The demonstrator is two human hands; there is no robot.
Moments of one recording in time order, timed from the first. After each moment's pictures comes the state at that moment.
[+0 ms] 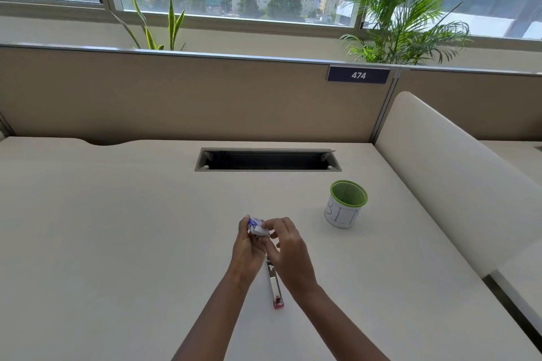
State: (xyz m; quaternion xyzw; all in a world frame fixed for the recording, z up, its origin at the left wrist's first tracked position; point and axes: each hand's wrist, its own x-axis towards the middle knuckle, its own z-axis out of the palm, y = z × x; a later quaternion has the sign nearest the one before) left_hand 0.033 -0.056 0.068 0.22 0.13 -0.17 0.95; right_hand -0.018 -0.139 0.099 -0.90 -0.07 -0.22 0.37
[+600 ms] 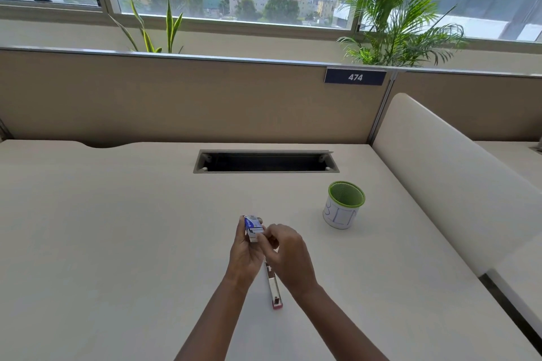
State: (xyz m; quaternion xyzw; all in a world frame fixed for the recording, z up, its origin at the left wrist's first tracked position) left_hand 0.031 -0.055 0.066 0.20 0.12 -0.17 0.96; right_hand -0.024 -0.136 0.112 -0.91 -0.04 -0.18 0.38
